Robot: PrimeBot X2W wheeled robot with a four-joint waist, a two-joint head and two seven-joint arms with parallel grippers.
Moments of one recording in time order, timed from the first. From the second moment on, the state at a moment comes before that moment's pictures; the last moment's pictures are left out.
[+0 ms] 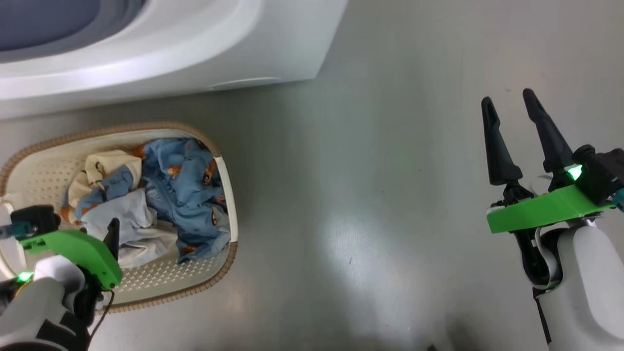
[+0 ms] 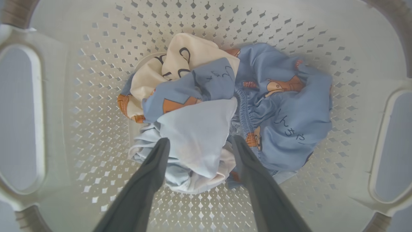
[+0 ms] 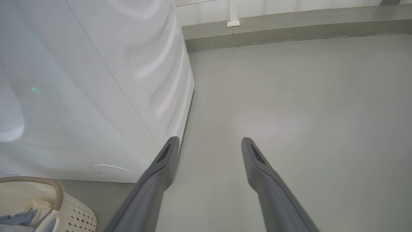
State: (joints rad) left arm -0.77 0.27 -0.53 1.24 -0.86 -0.13 -0.12; right arm -0.44 -0.16 0.08 0.21 0.30 0.13 -0.25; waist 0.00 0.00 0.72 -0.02
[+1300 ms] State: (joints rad) left arm -0.81 0.26 -0.58 1.25 -1.02 -0.13 -0.11; right arm -0.46 -0.16 0.11 0.21 0.27 0.13 -0.25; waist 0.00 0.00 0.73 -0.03
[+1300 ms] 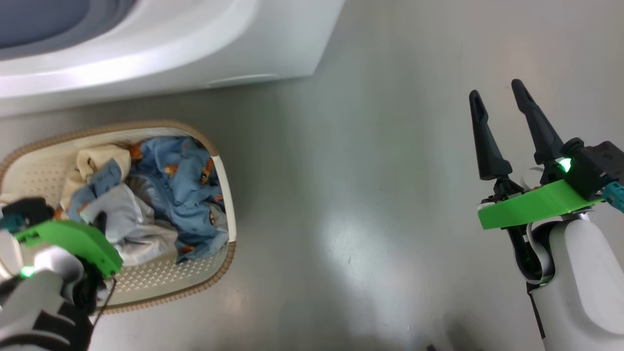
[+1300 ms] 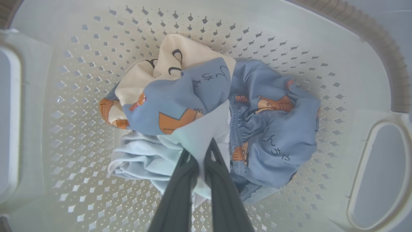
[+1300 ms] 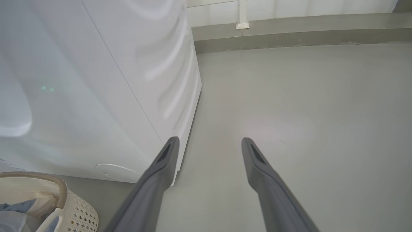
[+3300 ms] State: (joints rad) left arm -0.34 0.24 -0.18 0.61 -0.63 -0.13 -0.25; right arm -0.25 -0.19 0.14 0.30 0.34 0.13 -0.25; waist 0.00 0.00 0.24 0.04
